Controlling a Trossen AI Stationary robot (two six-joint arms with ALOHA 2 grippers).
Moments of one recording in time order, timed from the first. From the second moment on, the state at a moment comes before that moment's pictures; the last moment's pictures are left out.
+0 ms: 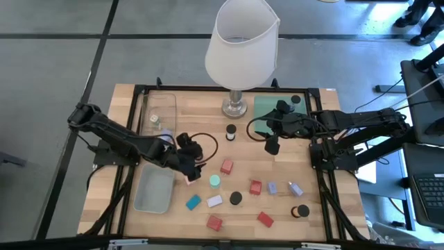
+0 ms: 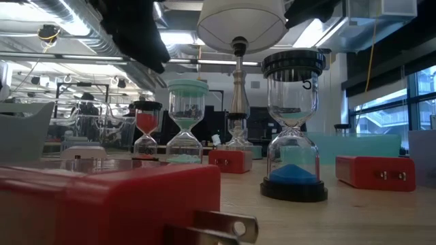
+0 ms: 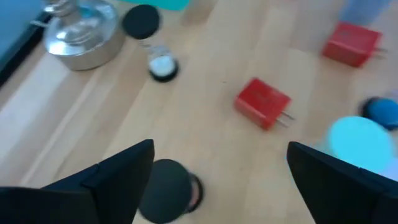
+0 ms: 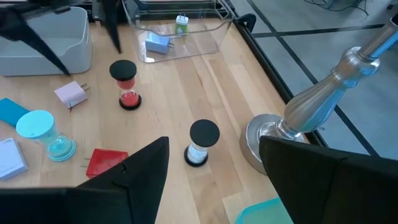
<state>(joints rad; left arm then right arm) -0.35 1.41 1.00 -0.56 -0.57 -0.55 0.15 1.14 1.13 -0.65 0.43 0.15</state>
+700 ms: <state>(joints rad) -0.17 1.41 0.95 -0.61 -0.45 -0.86 0.15 1.14 1.13 -0.65 0.43 0.15</state>
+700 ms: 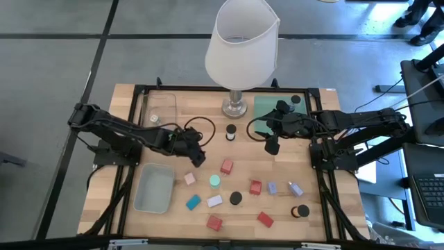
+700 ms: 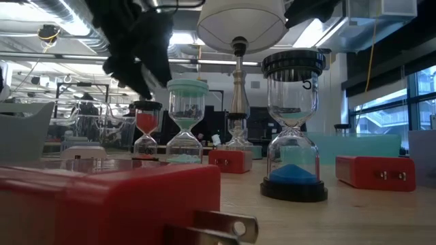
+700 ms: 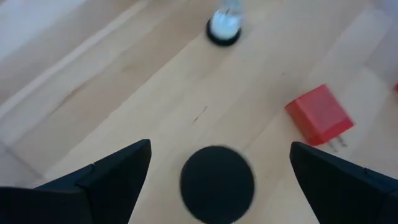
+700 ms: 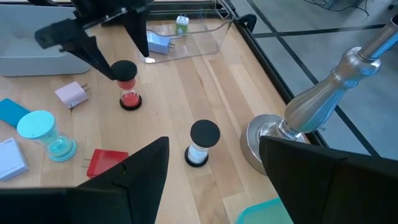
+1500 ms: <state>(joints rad) -0.21 1.41 0.81 -0.45 -0.46 -0.87 0.15 1.14 1.13 -0.65 0.43 0.15</state>
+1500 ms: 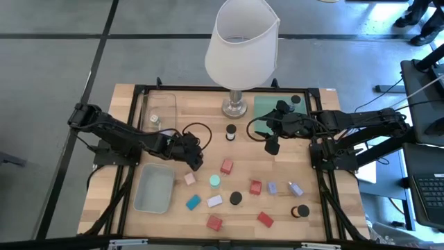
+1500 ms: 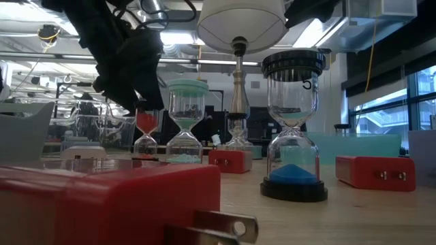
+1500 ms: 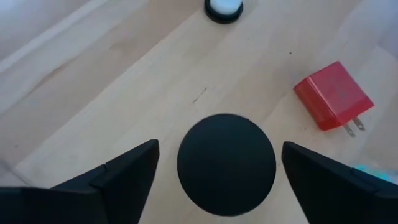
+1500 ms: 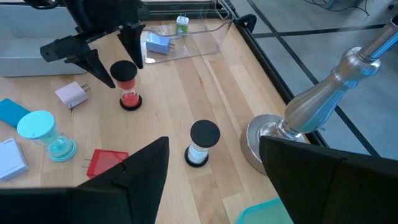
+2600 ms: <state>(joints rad) -0.24 1.41 0.91 -0.10 -0.64 -0.46 0.15 1.14 1.13 -0.65 0.43 0.15</state>
